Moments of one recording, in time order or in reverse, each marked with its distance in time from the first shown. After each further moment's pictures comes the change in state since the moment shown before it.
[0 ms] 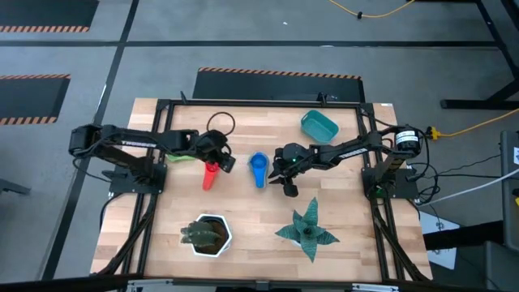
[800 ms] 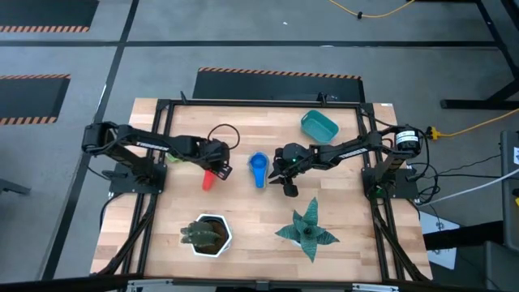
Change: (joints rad) left arm -0.043 0.160 -0.001 -0.175 -0.110 -0.006; right arm 0.000 0.000 0.000 -0.001 0.000 -0.001
